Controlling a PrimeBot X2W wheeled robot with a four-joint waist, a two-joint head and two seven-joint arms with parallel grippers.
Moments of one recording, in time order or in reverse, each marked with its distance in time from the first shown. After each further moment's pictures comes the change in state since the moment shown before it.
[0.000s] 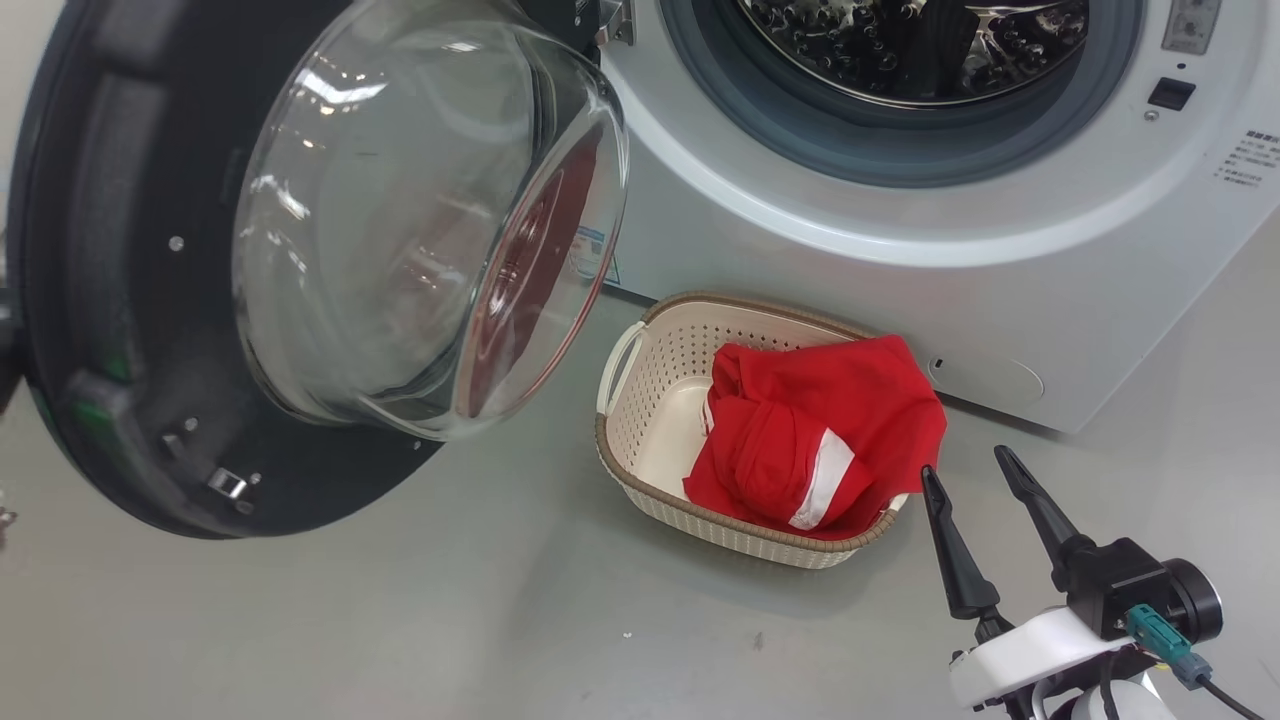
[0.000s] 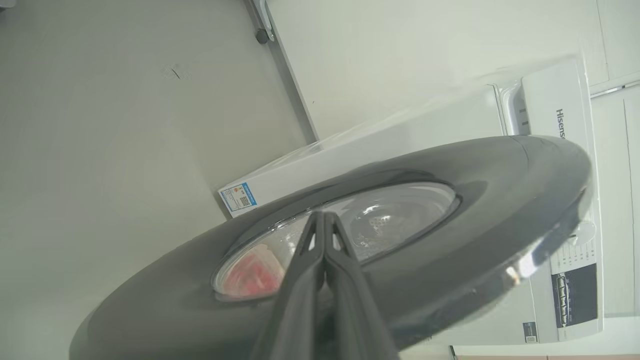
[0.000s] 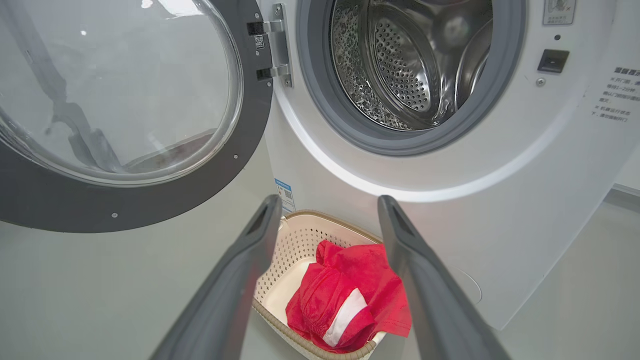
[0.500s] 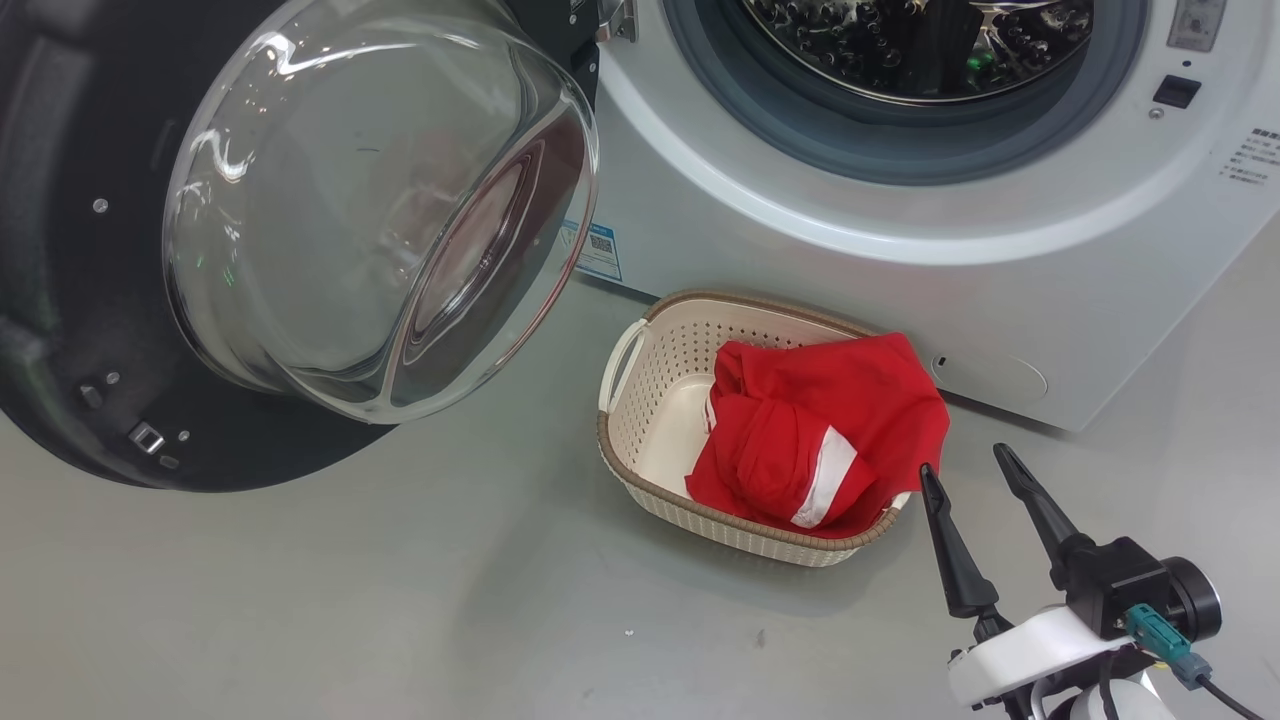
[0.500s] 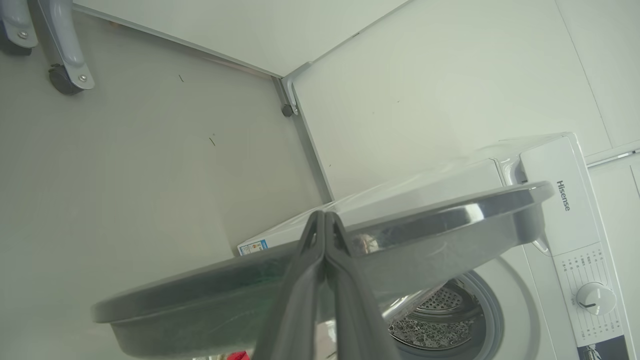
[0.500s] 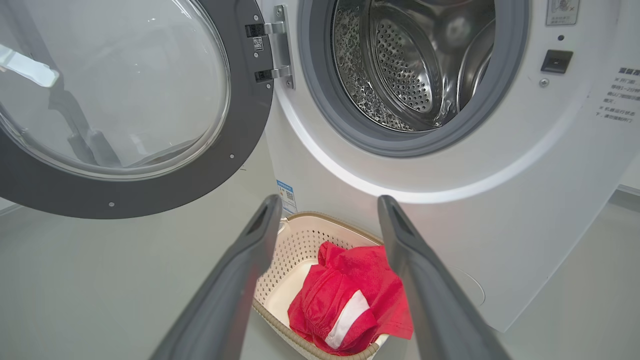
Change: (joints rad) left arm 0.014 -0.001 0.065 -0.016 0.043 0.050 -0.166; right arm 0.000 0.003 0.001 -0.008 0.000 0.000 0.000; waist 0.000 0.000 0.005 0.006
